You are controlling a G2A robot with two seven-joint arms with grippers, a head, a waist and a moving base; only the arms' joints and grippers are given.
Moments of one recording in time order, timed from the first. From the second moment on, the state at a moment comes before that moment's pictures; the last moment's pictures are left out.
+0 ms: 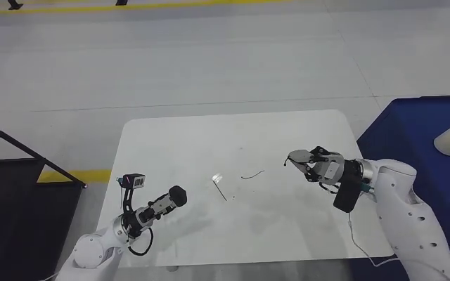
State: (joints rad) left arm 1.53 -1.10 -1.44 -1.63 -0.49 -0.66 -0.95; right arm -1.24 -0.96 1.50 -1.68 -2.00 -0.82 -1.00
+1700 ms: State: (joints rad) left arm 1.04 -1.26 -0.70 -1.78 0.60 0.82 -0.36; right arm -1.19 -0.92 1.59 -1.56 -2.00 -0.81 -1.01
